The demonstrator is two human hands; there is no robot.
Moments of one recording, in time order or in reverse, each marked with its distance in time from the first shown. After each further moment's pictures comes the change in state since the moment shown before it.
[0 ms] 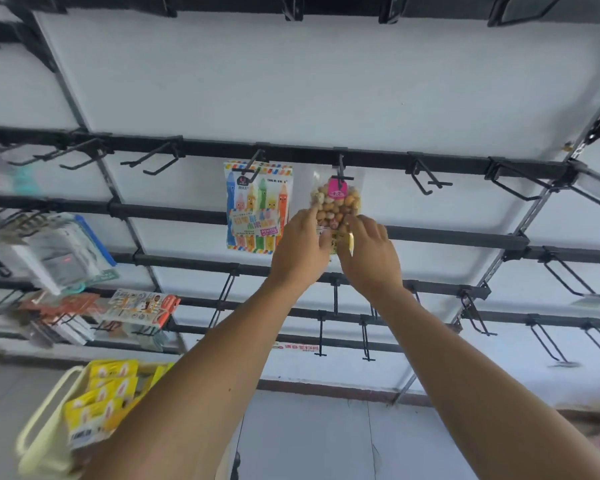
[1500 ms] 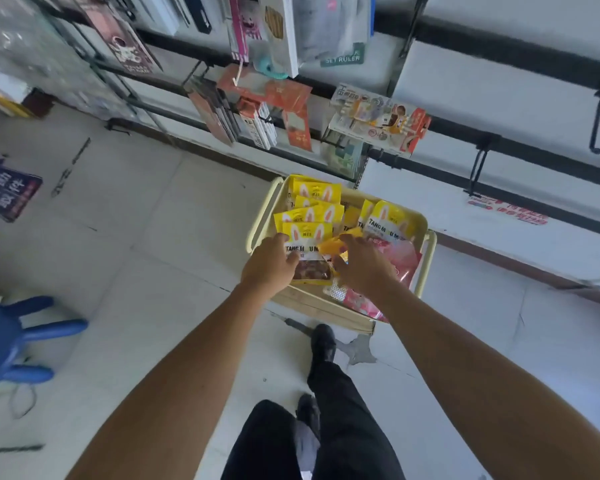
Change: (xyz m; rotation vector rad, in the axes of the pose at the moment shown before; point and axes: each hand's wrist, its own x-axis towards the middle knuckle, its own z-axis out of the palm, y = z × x) left_hand -0.324 -0.572 -0.171 0.133 -0.539 -0.855; right_hand -0.221 -0.358 0.463 0.031 -1.047 -0.032
